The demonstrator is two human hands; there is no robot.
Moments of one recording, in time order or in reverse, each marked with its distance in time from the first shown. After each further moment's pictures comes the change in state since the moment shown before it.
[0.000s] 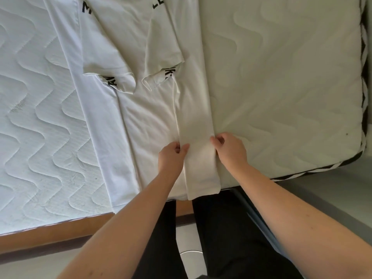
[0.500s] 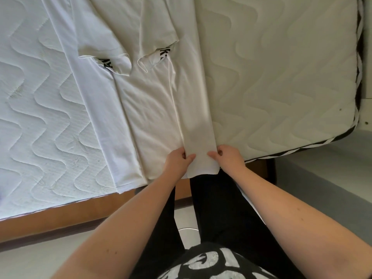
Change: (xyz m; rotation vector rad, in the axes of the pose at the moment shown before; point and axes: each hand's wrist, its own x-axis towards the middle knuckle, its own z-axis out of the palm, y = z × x) left_hand -0.034 -0.056 0.028 0.237 -0.246 -0.004; right_hand -0.060 0.052 0.025 -0.060 -0.309 0.075
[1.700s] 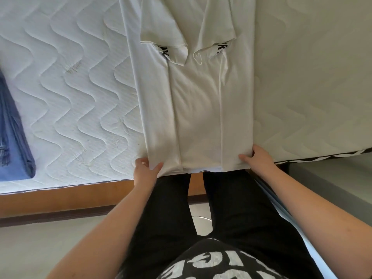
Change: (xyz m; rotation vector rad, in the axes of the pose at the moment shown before) left_hand -0.063 -0.165 -0.119 -0.302 0.383 -0.332; right_hand -0.018 -0.026 0.020 0.043 0.064 0.103
